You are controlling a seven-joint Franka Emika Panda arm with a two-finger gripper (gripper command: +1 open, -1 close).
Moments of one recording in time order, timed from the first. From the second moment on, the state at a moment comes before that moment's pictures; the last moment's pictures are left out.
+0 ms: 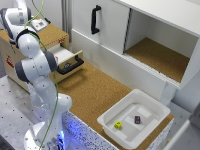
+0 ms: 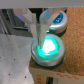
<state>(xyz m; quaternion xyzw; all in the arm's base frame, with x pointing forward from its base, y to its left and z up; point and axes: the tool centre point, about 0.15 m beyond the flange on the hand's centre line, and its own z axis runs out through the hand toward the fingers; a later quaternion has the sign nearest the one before) 0.146 0.437 0.468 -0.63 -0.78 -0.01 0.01</state>
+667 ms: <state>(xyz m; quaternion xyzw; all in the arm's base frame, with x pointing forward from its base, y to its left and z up) 0.155 0.443 0.467 -0.65 -0.76 -0.02 -0.01</state>
